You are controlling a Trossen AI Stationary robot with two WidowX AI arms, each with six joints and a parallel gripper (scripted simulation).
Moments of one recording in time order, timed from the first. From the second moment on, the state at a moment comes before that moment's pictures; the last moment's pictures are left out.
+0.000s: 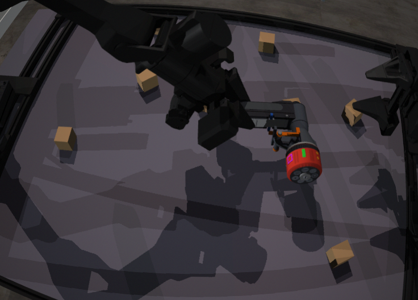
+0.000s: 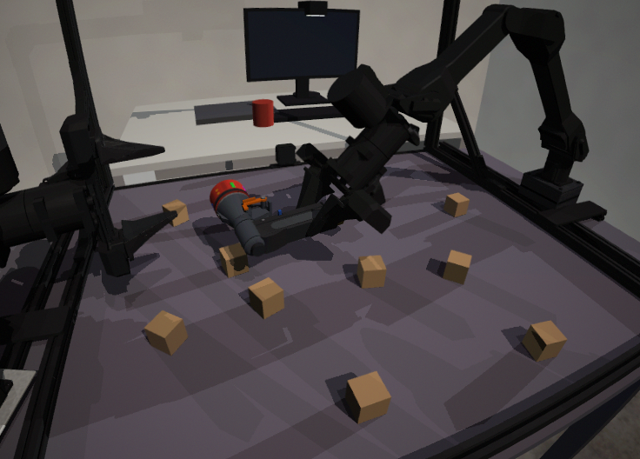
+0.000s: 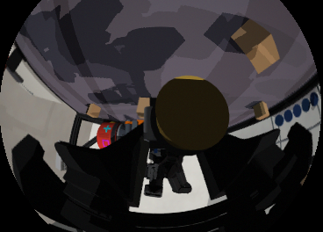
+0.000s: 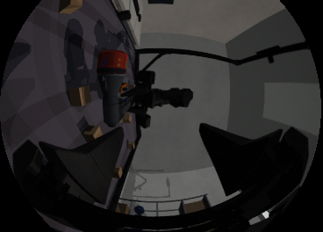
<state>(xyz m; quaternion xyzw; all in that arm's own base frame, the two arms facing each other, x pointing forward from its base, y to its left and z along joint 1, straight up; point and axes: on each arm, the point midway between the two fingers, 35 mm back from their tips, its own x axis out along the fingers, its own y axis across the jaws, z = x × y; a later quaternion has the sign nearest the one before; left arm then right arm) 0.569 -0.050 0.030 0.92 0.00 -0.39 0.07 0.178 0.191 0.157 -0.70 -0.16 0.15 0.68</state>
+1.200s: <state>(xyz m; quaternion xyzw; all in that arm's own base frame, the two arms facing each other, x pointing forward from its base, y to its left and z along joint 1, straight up) 0.501 -0.082 0.048 0.81 0.00 -0.58 0.05 0.178 0.191 0.157 -0.70 -0.16 0.15 0.68</state>
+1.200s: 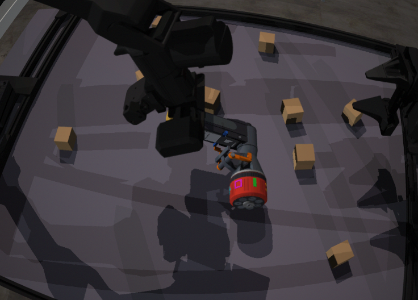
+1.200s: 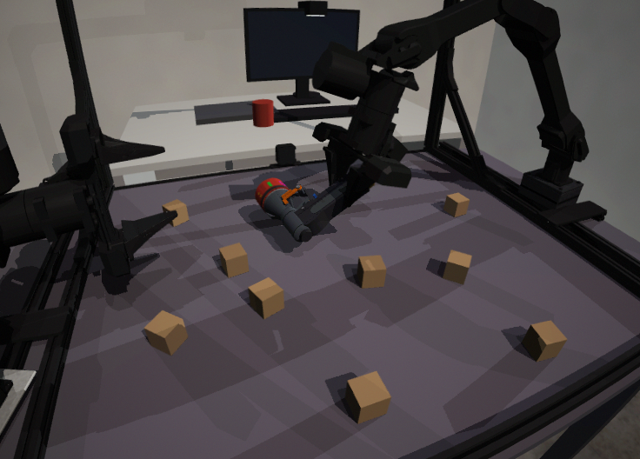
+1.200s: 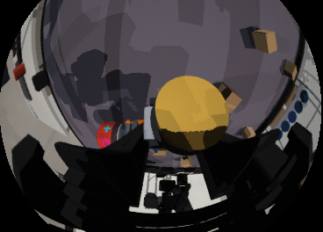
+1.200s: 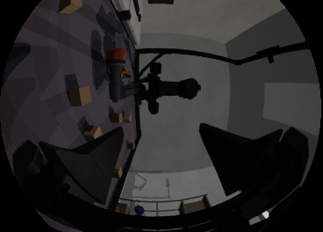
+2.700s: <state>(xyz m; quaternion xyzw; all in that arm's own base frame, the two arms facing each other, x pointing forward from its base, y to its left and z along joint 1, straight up) 0.422 -0.097 0.101 0.70 0.02 -0.71 0.01 0.178 0.191 0.157 -0.70 -0.16 0.15 0.68</state>
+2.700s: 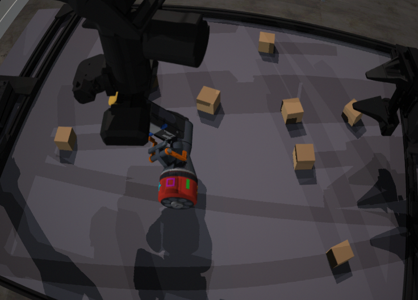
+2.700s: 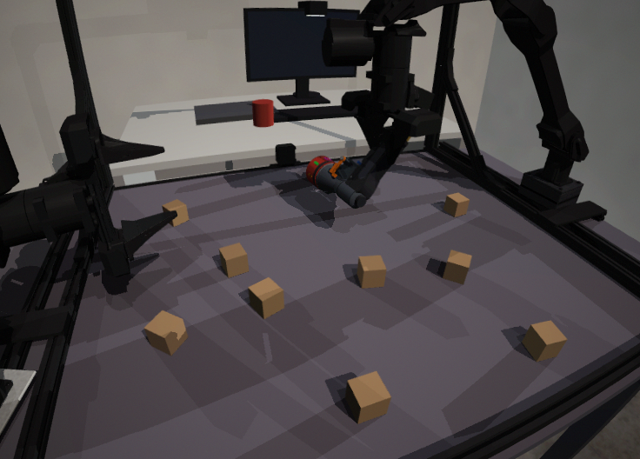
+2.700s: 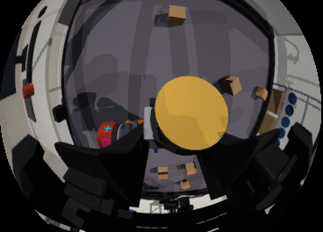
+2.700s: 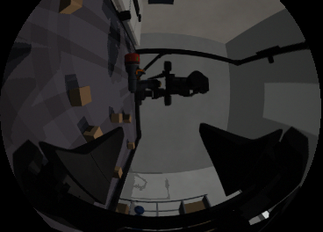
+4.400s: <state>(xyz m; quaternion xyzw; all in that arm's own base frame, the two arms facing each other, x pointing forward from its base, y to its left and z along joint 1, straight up) 0.424 -0.099 0.045 0.71 0.01 -0.70 0.02 0.178 0.190 0.157 -0.70 -0.16 0.15 0.68</state>
